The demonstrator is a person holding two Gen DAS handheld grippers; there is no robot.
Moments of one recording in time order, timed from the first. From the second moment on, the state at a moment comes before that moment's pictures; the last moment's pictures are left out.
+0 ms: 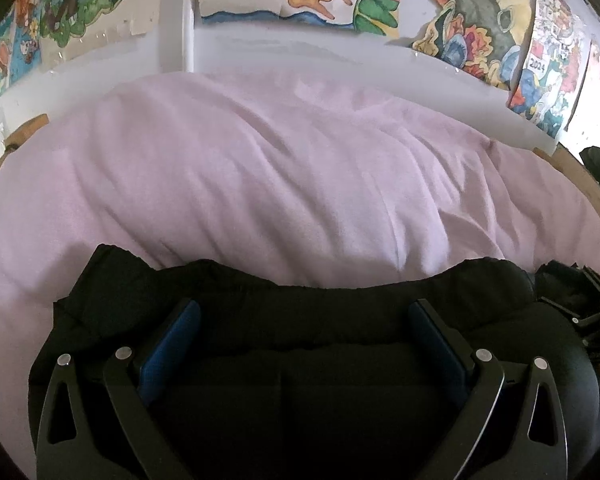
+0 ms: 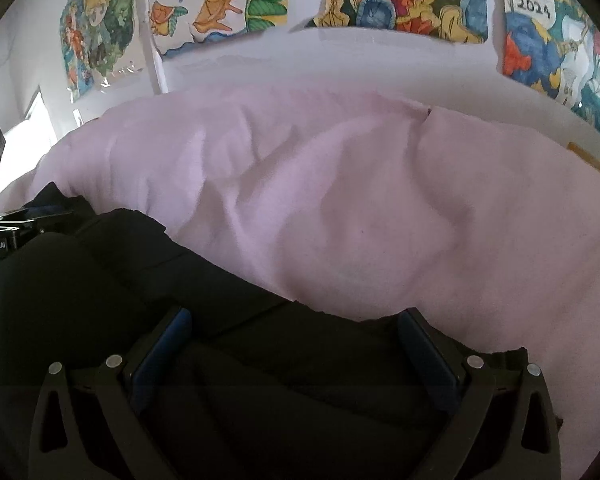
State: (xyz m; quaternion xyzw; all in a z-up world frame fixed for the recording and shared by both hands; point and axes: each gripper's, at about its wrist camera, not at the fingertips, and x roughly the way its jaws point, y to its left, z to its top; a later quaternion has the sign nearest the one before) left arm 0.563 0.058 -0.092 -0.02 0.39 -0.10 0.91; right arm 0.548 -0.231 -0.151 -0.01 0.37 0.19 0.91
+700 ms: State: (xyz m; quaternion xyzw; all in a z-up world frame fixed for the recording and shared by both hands) left arm 0.478 0.101 -0.020 -0.06 0.35 -0.12 0.93; right arm 0.465 -0.287 -0.064 0.01 0.32 0.20 0.92
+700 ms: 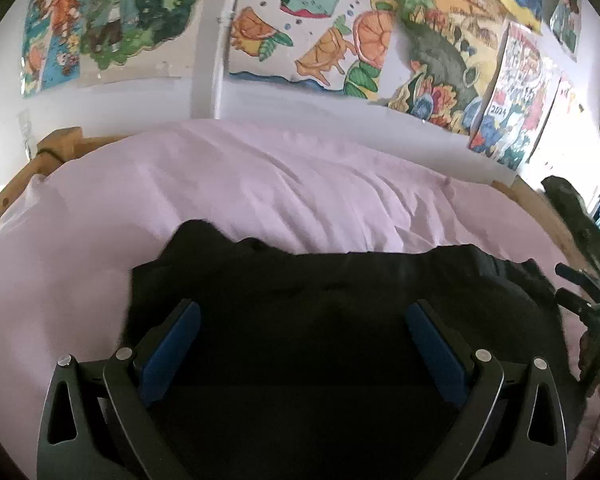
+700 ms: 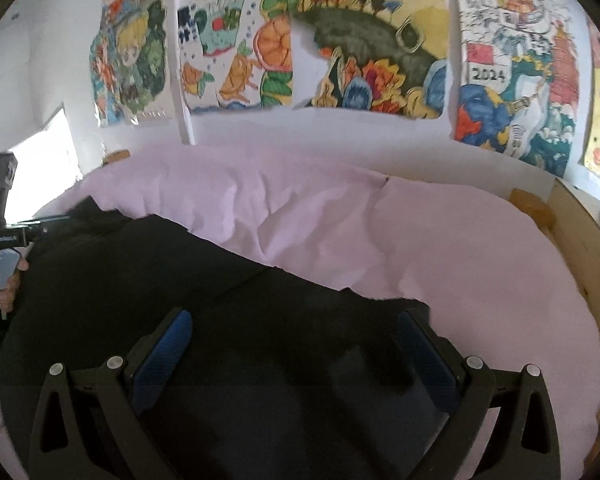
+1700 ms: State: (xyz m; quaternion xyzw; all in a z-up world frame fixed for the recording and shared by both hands) left arm 0.414 0.179 -0.049 -0.09 0.42 -0.22 0.88; right arm 0.421 -0.374 -0.128 0.17 0.44 0.20 0.86
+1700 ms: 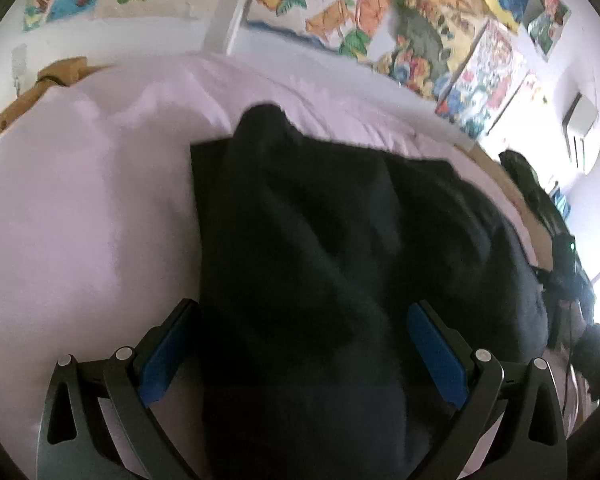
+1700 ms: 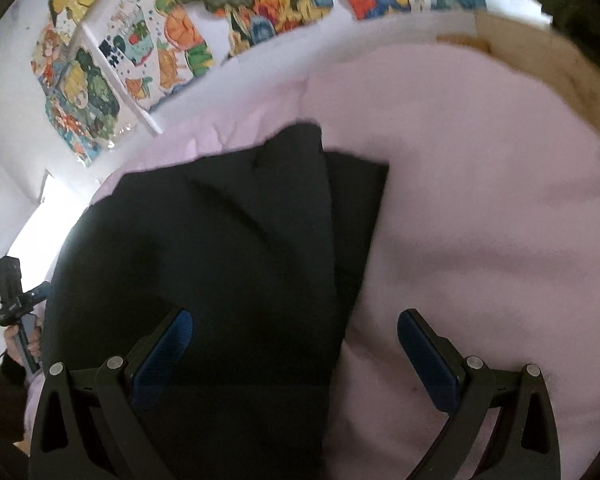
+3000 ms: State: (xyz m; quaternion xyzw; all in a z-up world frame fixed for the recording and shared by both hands) left arm 0.416 0.148 -0.084 -0.03 0.46 -0.24 0.86; right arm 0.432 -0.365 -0.173 0.21 0.45 0.36 0.79
